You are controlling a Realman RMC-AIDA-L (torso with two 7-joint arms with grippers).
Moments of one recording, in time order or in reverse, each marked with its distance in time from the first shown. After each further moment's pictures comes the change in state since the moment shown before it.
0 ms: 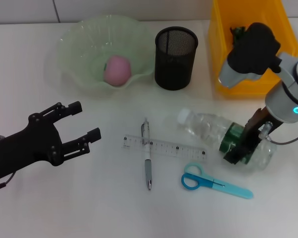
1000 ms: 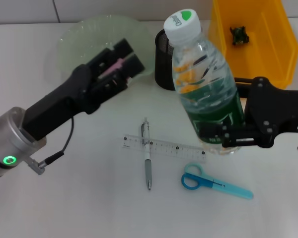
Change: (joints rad) left arm -0.282 -0.040 -0.018 -0.408 -0.270 0.285 -0.173; right arm -0.364 -0.004 0.441 0.124 1.098 -0.201 -0.970
